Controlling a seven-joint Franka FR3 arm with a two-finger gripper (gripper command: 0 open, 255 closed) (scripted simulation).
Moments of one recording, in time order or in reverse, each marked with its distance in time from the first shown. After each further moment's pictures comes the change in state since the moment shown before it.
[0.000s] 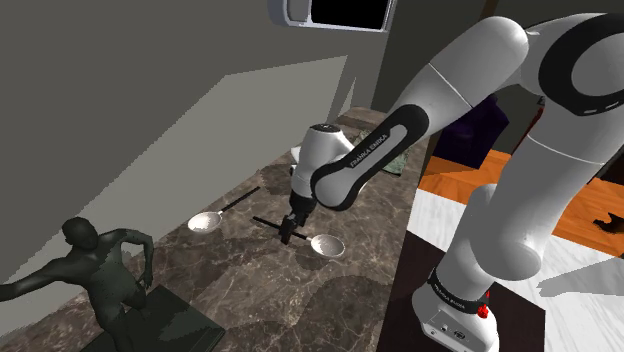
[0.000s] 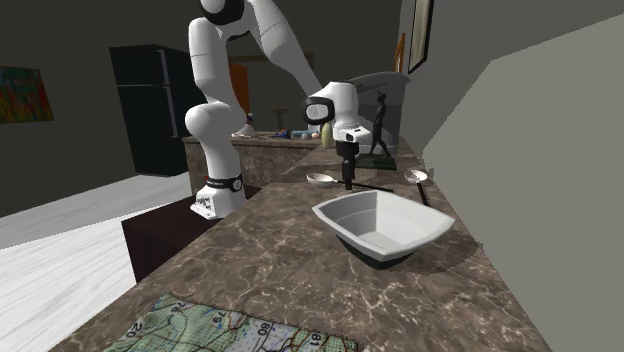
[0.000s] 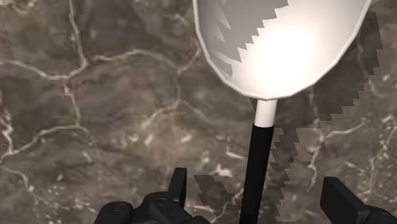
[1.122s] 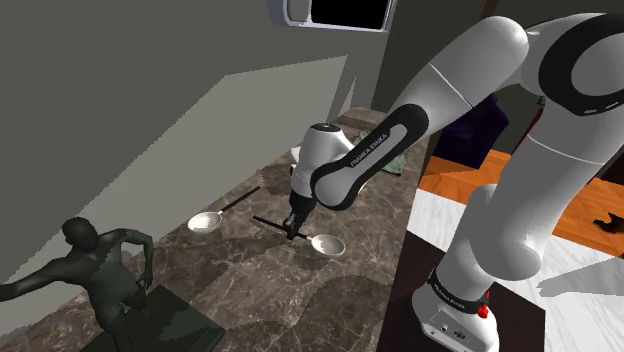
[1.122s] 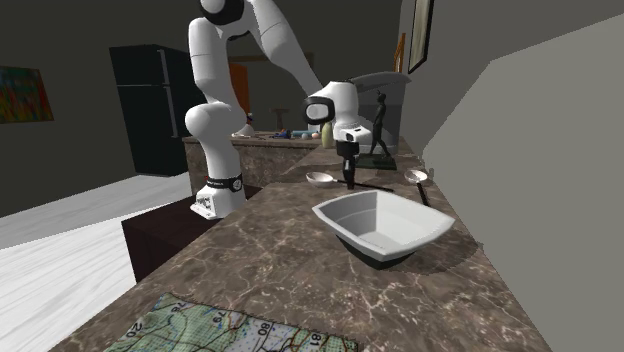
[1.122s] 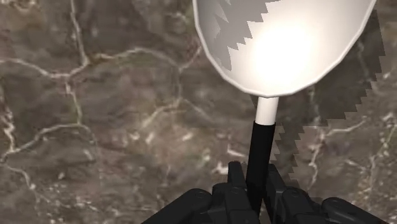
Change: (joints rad) arm -0.001 -0.001 -0.001 0.002 -0.001 -0.001 0.000
